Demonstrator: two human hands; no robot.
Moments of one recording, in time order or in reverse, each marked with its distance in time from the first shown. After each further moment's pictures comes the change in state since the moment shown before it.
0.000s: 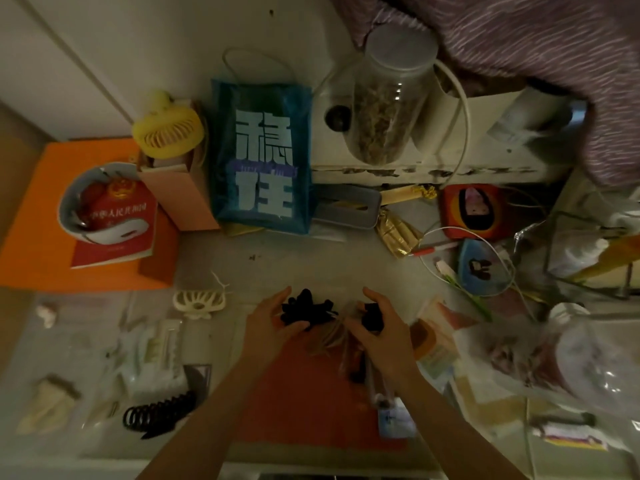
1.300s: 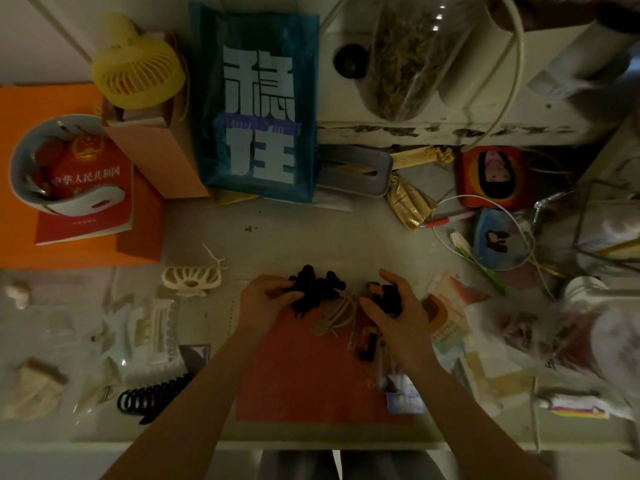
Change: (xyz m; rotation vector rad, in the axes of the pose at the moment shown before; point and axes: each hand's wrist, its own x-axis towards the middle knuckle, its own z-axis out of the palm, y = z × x) left_hand 0.037 -0.037 -0.003 0.050 0.009 -0.063; right_hand 0.004 0.020 0.008 0.053 0.069 0.118
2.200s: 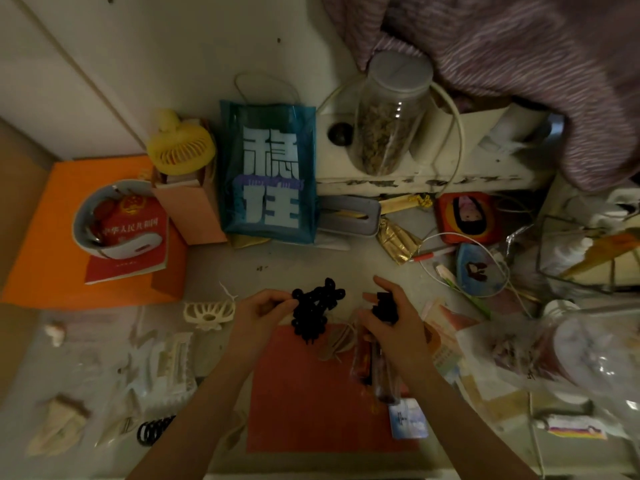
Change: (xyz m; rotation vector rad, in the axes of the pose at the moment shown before) left_hand -0.047 0.074 -0.050 -0.325 -0.014 0.149; right_hand -0.016 -0.047 -0.005 0.132 -0.021 -0.131
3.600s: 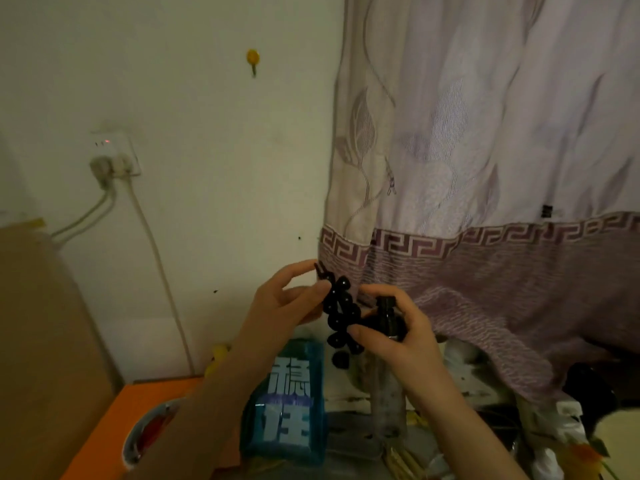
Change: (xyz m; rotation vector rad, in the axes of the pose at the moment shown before) left_hand -0.079 0.350 -0.014 -0.192 -0.187 0.726; right_hand -0.042 -0.303 -0.053 0.218 -0.105 -0.817
